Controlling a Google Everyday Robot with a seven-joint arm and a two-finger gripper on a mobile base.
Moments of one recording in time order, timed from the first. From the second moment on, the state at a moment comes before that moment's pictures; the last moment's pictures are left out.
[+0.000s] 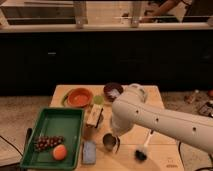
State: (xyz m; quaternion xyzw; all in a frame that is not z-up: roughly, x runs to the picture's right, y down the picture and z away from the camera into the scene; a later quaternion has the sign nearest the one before) arm 0.052 0.193 0.650 -0.17 -0.27 -0.69 0.64
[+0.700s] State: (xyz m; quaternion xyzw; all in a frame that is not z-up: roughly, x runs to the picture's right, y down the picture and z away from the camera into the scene) arm 0.029 0.217 0.667 -0.19 -0.32 -0.67 0.64
